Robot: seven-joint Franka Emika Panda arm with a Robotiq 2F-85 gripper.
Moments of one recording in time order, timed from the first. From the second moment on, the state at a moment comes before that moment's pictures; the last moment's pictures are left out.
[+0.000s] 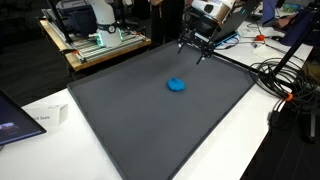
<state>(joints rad) 0.27 0.55 -0.03 -1.62 -0.41 1.93 1.60</state>
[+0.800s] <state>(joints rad) 0.13 0.53 -0.03 -1.65 -0.30 1.97 0.95</state>
